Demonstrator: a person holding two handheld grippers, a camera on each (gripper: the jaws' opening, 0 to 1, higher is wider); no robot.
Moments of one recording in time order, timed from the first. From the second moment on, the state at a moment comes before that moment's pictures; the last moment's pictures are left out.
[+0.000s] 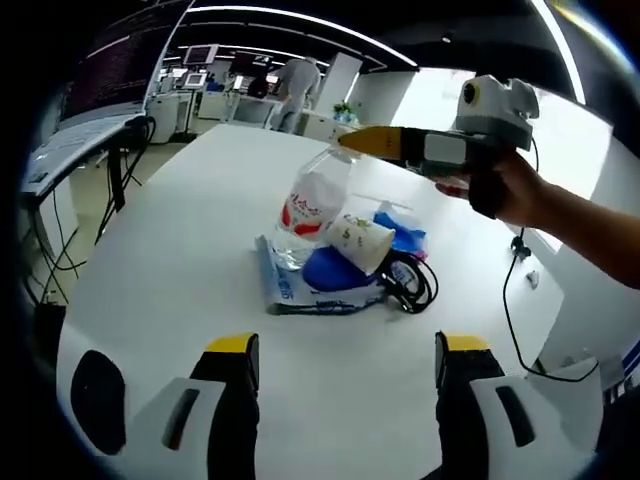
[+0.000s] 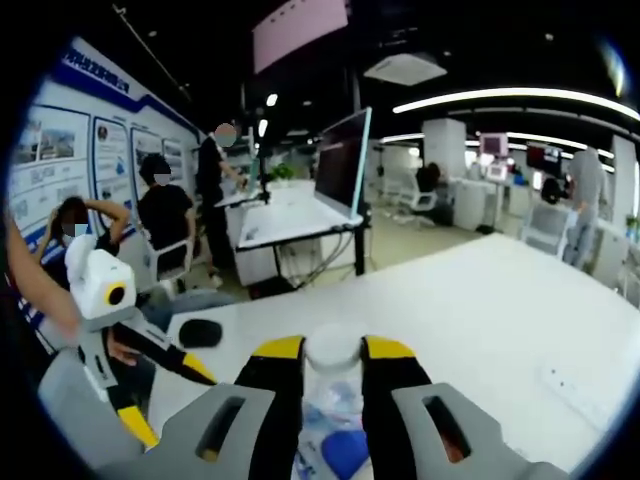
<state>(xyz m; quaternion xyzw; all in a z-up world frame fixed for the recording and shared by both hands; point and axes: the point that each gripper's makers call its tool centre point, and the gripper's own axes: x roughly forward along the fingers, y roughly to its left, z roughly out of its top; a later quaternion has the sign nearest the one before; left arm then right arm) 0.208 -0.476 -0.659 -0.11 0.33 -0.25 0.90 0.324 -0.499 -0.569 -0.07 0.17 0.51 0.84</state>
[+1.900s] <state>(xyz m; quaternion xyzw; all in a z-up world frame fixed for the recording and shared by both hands) 0.343 -0.512 -0.689 0.32 0.23 -0.60 0.70 0.332 -0.490 -0.573 -0.11 0.19 0.59 0.78</state>
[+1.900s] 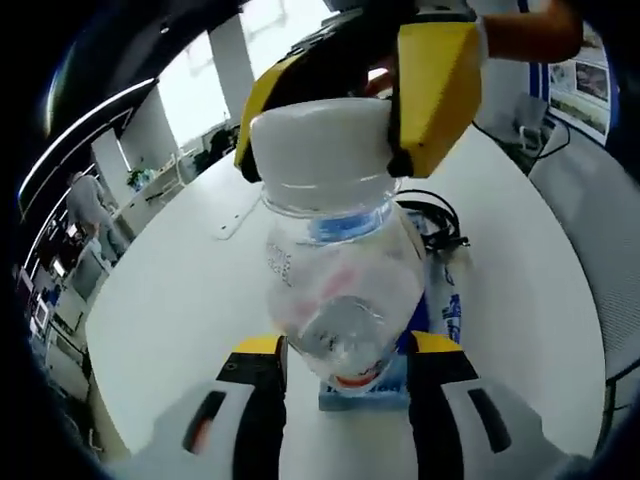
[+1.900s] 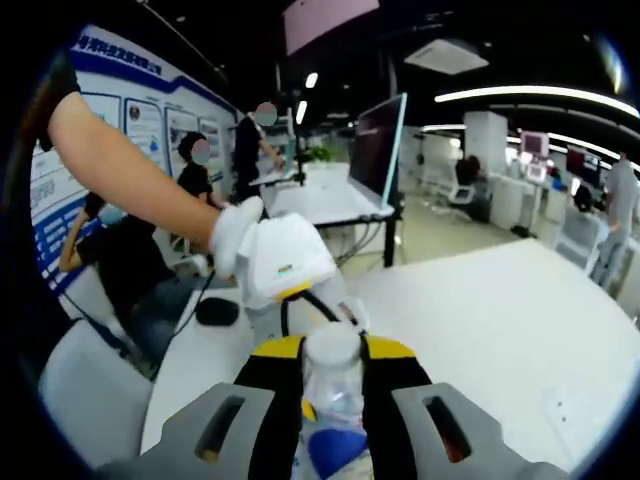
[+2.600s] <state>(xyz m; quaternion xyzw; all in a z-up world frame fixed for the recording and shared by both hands) 0.351 -0.510 -0.689 0.31 0.21 -0.57 0.73 0.338 -0.485 -0.575 -0.12 0.18 0.57 0.79</state>
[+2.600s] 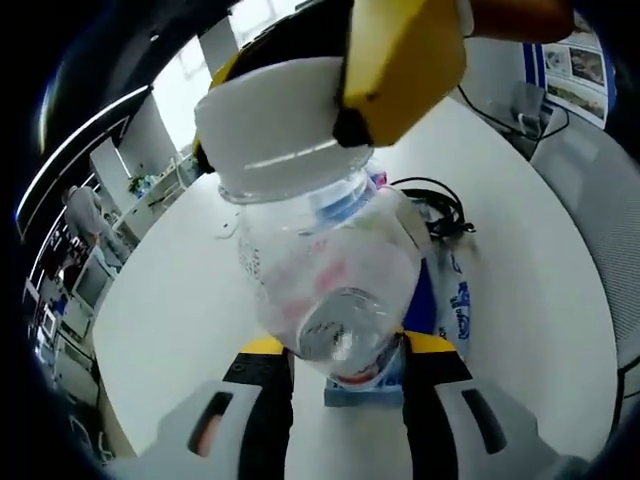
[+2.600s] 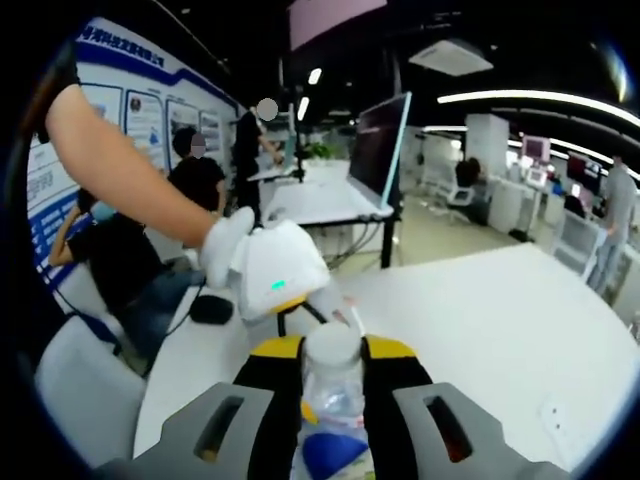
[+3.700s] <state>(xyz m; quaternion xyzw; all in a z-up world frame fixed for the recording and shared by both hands) 0.365 -0.506 -0.691 0.21 0.25 -0.42 0.85 0.350 -0.487 -0.604 -0.09 0.20 0.55 0.80</state>
